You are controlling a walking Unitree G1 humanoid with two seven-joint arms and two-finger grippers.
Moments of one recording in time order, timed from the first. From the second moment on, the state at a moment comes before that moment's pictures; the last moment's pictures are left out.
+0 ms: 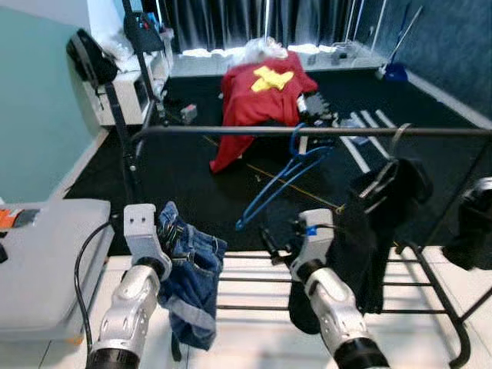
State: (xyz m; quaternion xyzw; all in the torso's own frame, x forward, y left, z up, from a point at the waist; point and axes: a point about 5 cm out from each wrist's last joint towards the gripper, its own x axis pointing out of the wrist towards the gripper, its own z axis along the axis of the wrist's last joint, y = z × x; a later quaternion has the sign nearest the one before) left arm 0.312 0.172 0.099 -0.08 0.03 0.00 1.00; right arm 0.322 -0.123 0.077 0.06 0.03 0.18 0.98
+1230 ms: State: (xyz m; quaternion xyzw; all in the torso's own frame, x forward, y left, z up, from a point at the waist) left arm 0.302 0.159 0.086 -0.09 0.05 -0.08 0.99; right arm 0.288 -0.178 0.059 0.00 -0.02 0.03 1.00
